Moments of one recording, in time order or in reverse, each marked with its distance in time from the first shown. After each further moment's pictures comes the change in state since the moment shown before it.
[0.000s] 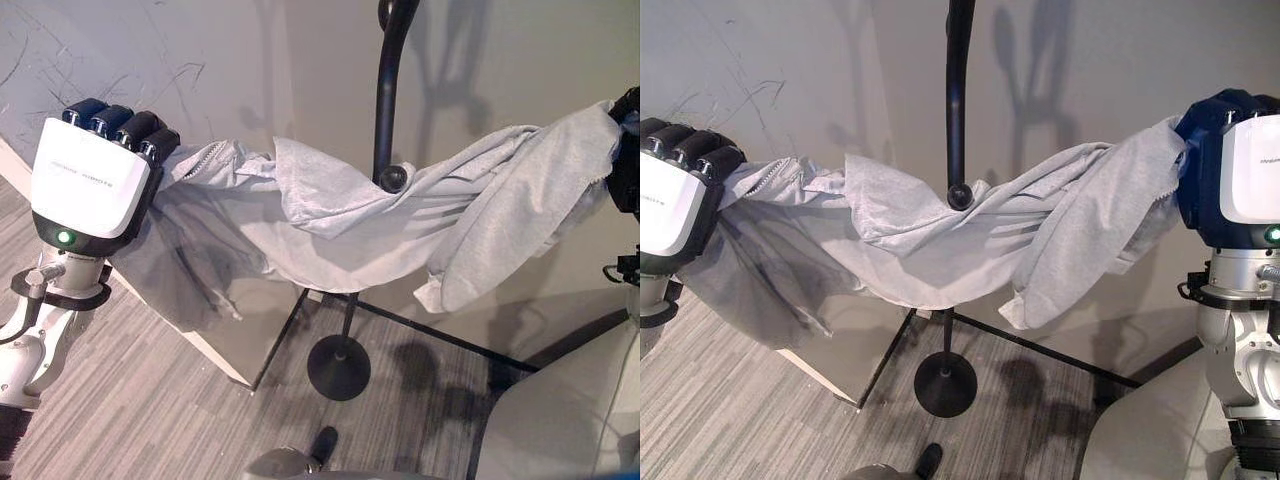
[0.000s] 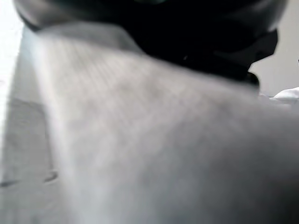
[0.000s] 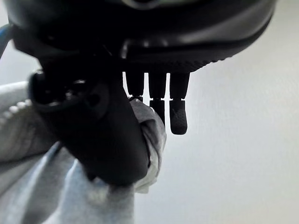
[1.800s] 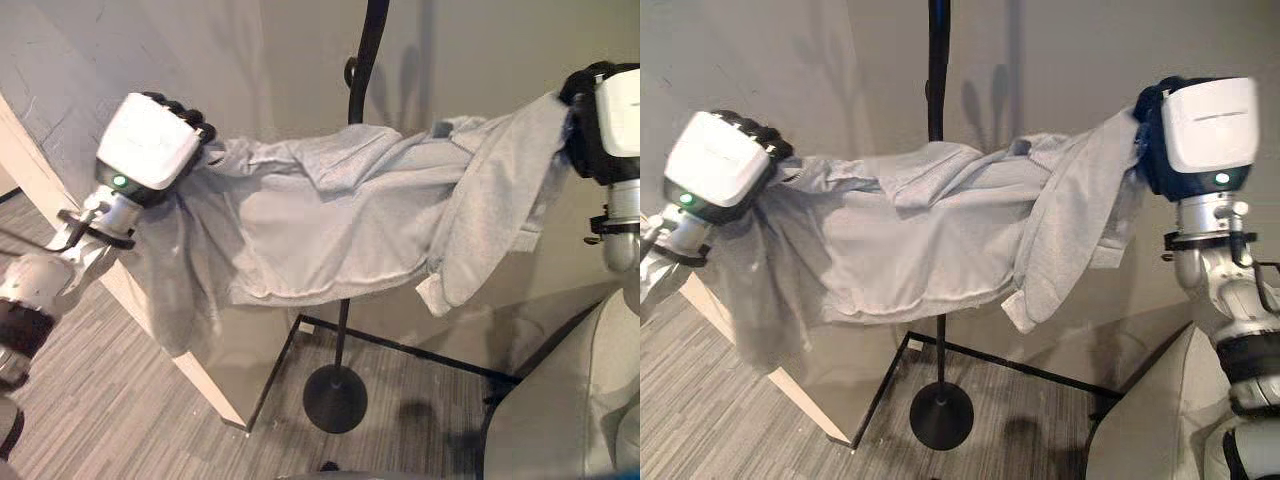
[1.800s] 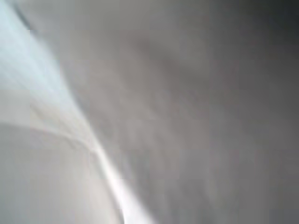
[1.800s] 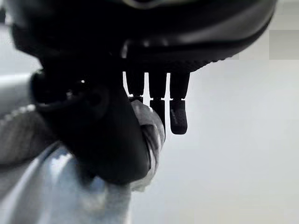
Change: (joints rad) left arm -0.757 0.126 -0.793 0.565 -0.127 -0.052 -0.094; right arm -0.615 -0.172 0.675 0.566 0.166 -0.041 0.012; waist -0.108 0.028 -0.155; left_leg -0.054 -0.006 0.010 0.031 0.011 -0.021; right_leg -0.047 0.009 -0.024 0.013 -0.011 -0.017
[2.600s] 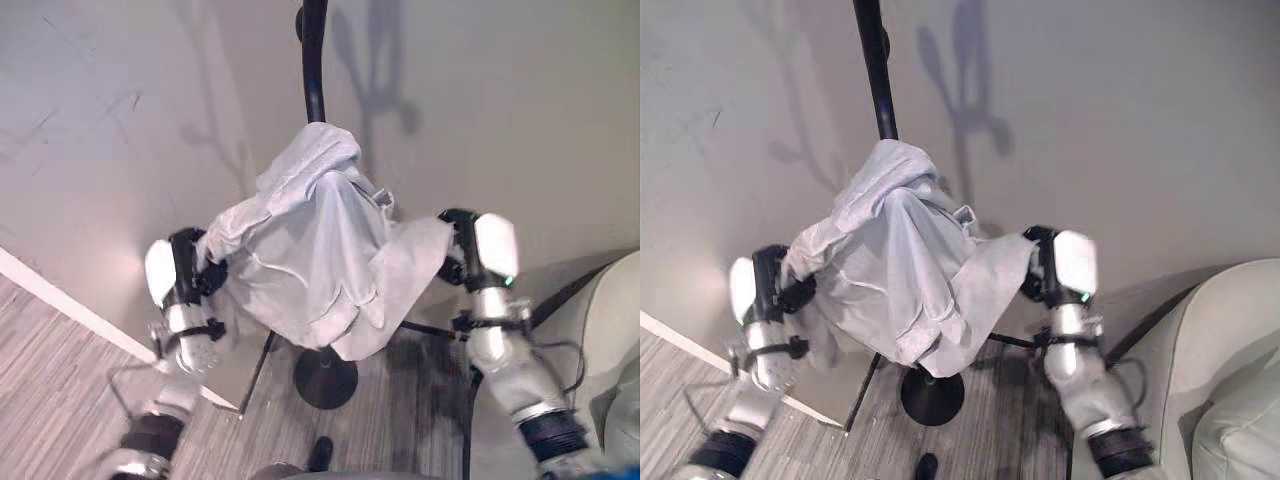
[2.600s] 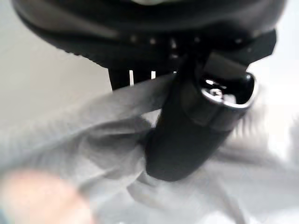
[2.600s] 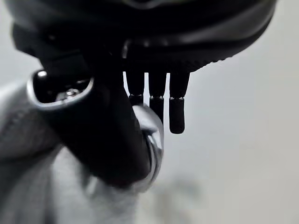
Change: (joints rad) left arm 0.703 -0.867 0.587 -0.141 -0.856 -0.002 -0.135; right arm 0.600 0.656 -0.146 -0.367 0.234 0.019 0.224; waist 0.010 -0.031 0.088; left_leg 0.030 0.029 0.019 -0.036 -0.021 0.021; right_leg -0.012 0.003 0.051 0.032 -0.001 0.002
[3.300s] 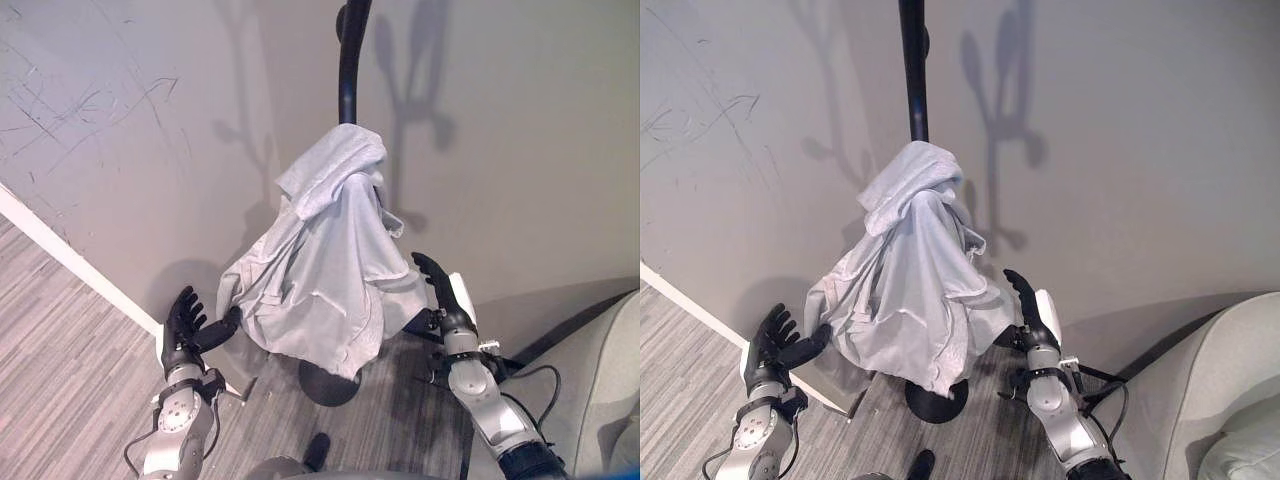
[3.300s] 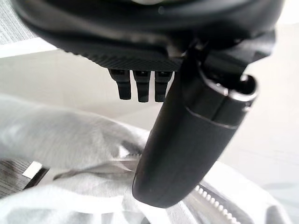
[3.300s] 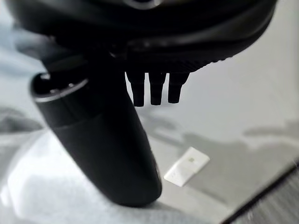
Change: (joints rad) left arm 0.275 -0.017 0.067 -0.127 -0.519 -0.027 -0.243; right arm 0.117 0.085 -0.026 0.047 0.472 0.001 0.136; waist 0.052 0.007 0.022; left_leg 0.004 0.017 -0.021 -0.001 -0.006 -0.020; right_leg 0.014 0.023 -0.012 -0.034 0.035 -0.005
